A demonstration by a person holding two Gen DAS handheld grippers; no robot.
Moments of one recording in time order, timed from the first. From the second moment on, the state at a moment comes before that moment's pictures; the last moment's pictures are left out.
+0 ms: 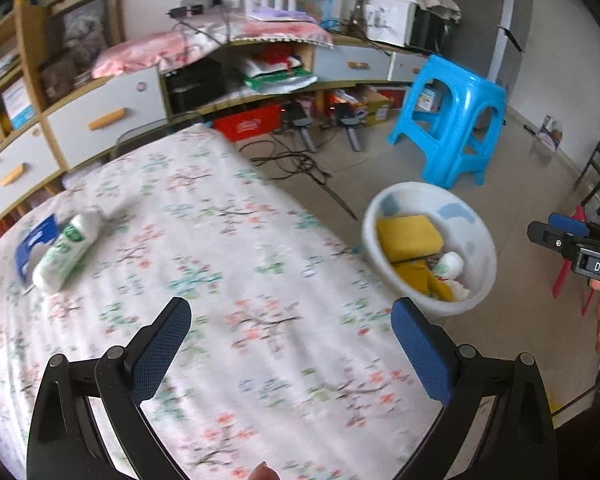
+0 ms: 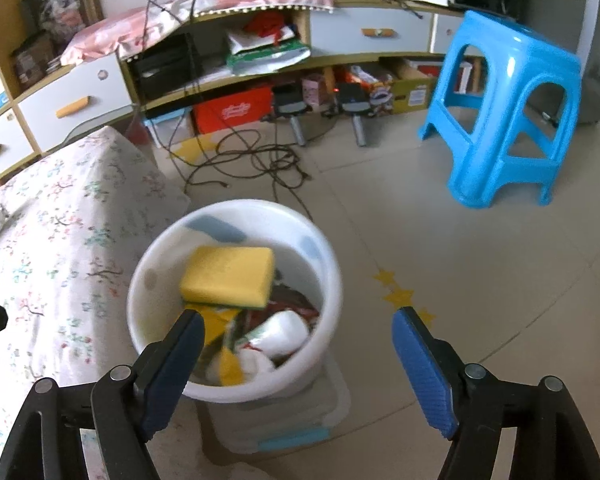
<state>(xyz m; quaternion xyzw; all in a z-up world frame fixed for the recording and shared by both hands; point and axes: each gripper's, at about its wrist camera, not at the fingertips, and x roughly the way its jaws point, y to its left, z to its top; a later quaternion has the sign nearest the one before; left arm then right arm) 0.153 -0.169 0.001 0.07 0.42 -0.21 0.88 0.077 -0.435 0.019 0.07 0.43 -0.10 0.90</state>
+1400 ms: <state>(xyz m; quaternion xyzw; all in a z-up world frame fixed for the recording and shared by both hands) 0.231 0.074 -0.021 -0.06 0.47 -0.02 0.88 0.202 -0.191 0.007 0.02 0.45 0.05 0.89</state>
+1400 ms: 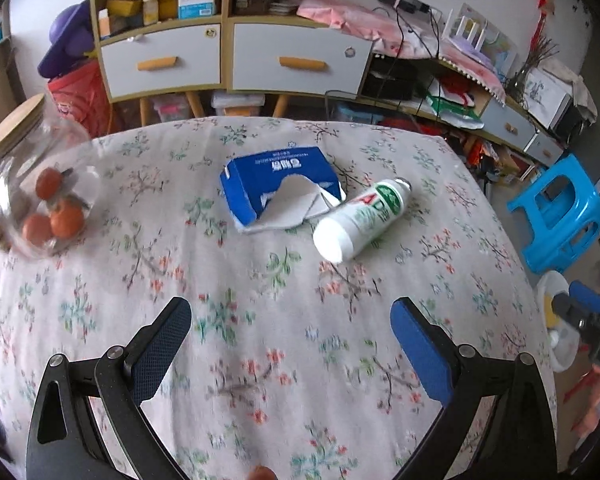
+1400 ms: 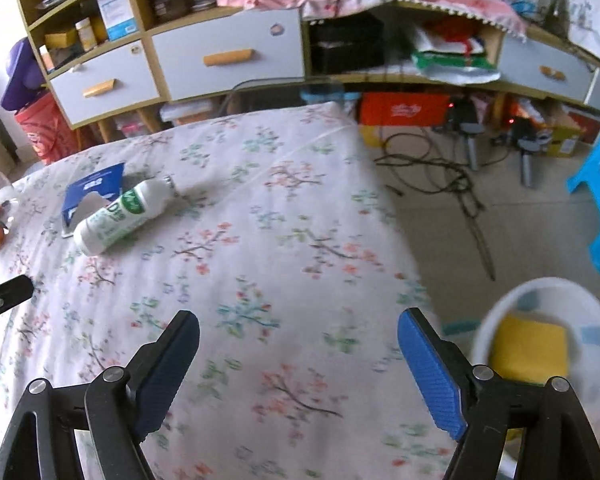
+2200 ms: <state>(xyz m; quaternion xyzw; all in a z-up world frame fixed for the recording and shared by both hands) 0.304 -0.013 -0.064 0.04 0.52 -0.09 0.85 0.229 -0.203 -0.023 0.00 0.49 0.05 0.87</state>
